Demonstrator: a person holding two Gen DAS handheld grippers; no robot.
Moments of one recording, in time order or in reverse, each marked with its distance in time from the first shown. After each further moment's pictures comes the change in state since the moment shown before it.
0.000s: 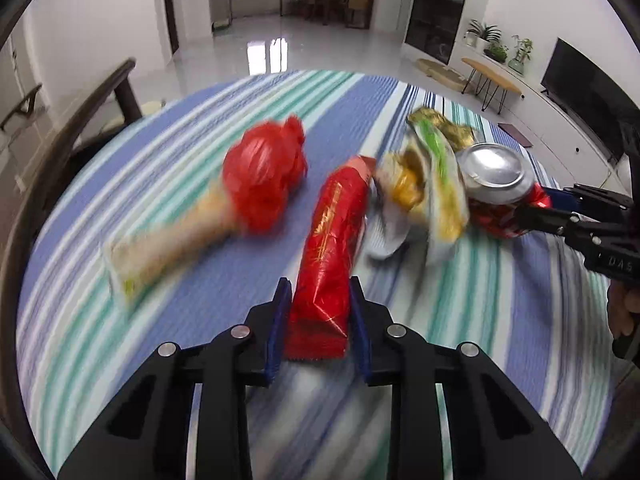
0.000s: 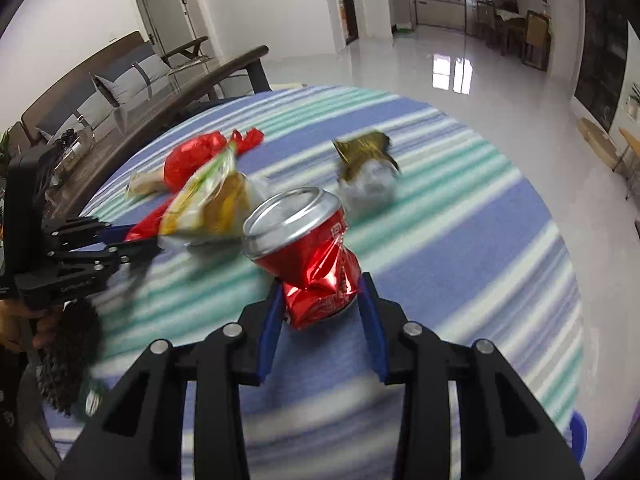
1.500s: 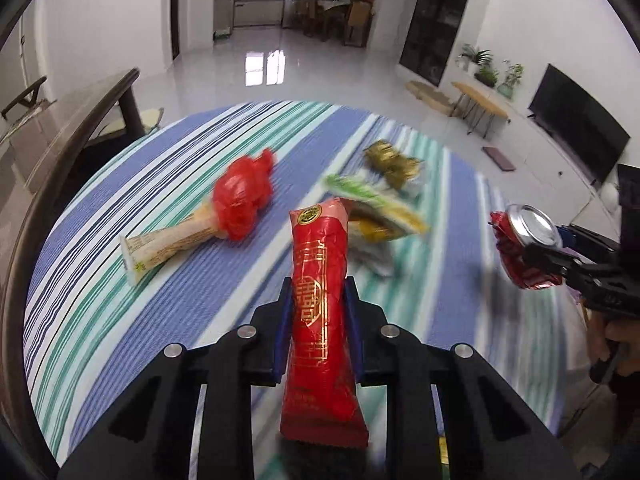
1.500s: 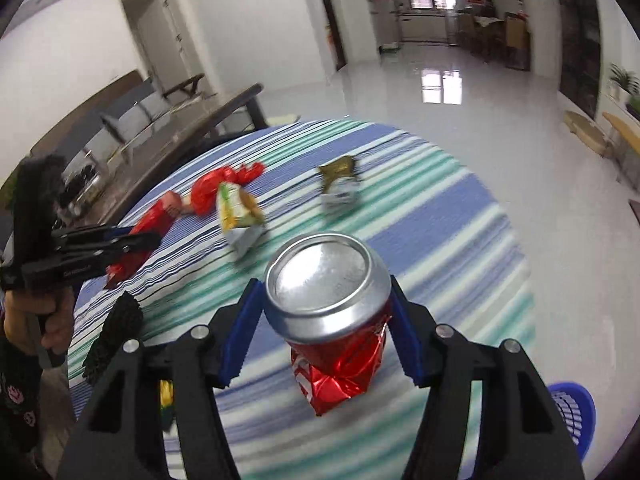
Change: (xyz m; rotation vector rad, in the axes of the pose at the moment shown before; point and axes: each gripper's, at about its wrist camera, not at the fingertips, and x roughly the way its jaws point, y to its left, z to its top) left arm -0.064 -0.027 0.002 -0.022 -0.080 -0.057; right arm -0.087 -0.016 -0.033 0.090 -0.128 0.008
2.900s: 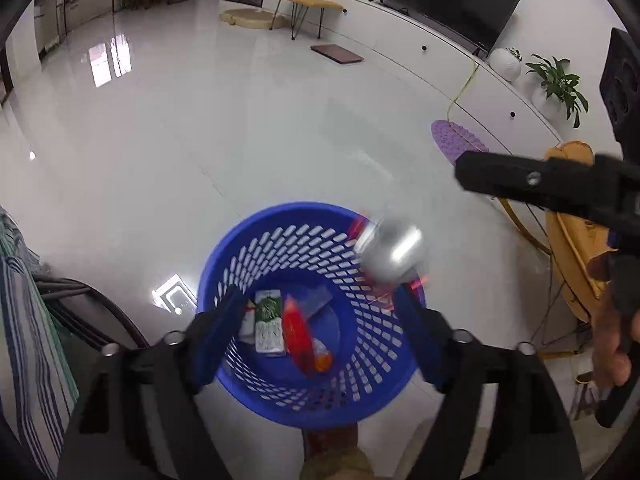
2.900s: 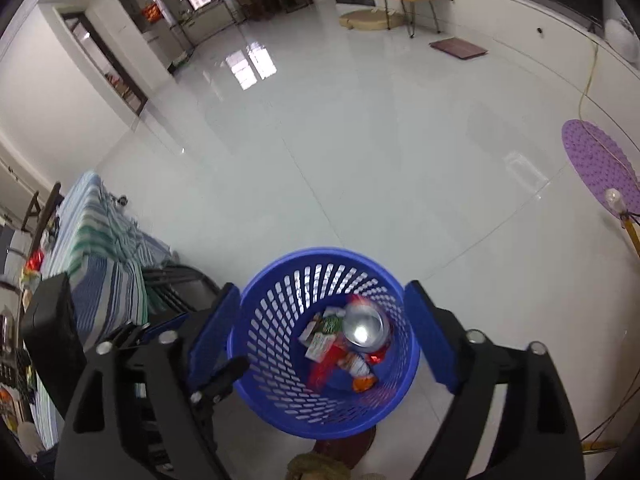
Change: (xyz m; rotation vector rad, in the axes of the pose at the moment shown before) left arm 0.231 -0.486 -0.083 0.354 0.214 -0.350; right arm -0.159 -0.336 -0.190 0.613 -0.001 -0.392
